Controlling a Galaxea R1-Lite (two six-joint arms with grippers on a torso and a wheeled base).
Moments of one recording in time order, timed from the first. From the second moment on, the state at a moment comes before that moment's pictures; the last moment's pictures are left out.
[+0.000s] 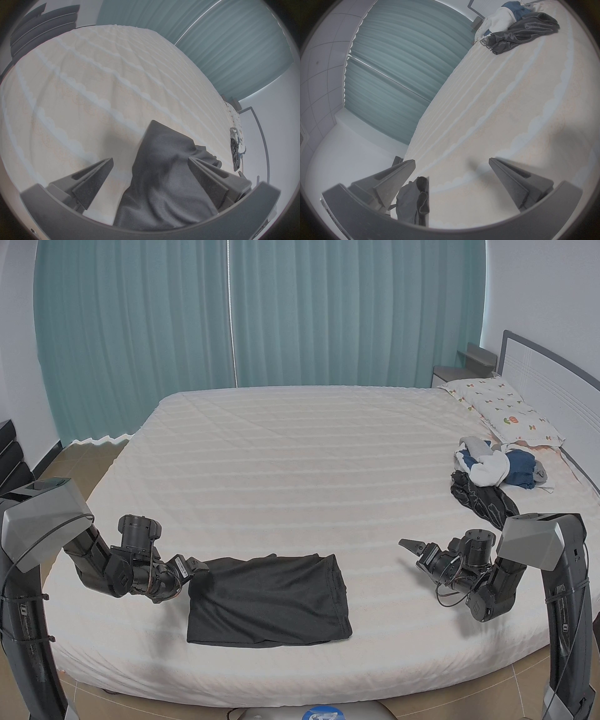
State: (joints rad) left arm -0.08 2.25 -0.87 -0.54 -0.19 -0.69; right arm 0.14 2.59 -0.90 -1.39 0.32 0.86
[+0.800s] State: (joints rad) left arm -0.07 2.26 -0.91 -0.53 -0.19 -0.70; right arm 0.35 2.51 -0.60 -1.43 0.43 0.68
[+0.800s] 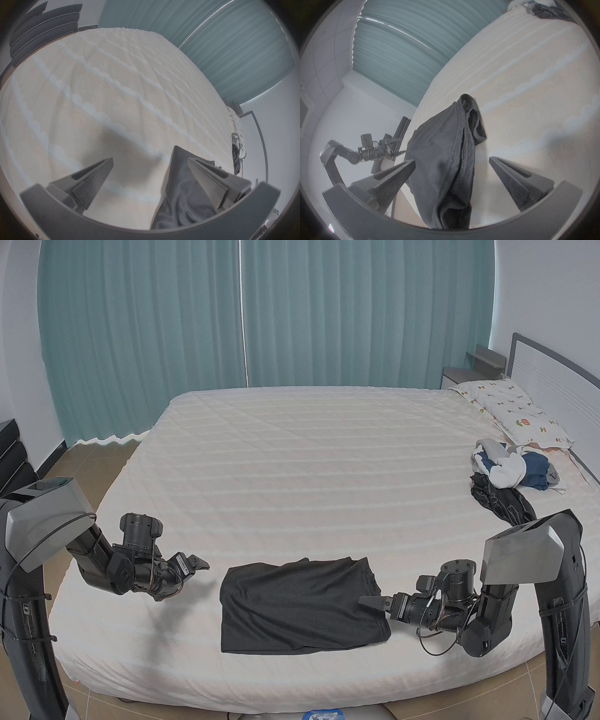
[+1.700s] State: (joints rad) left arm -0.17 2.32 -1.04 -0.52 -0.16 -0.80; right arm 0.34 2.49 -0.42 -1.45 0.53 0.35
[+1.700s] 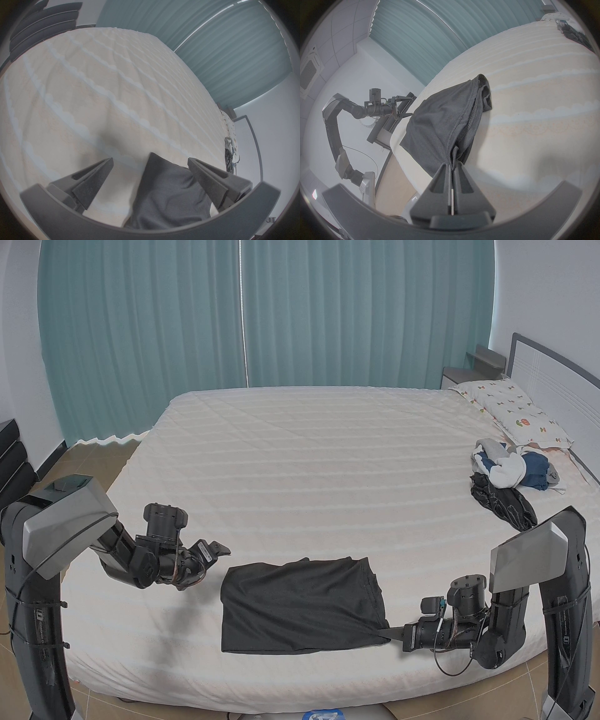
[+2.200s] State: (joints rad) left arm -0.26 2.39 -1.21 -0.43 -0.10 -0.79; right arm 0.32 2.49 -0.40 -1.46 0.54 0.33
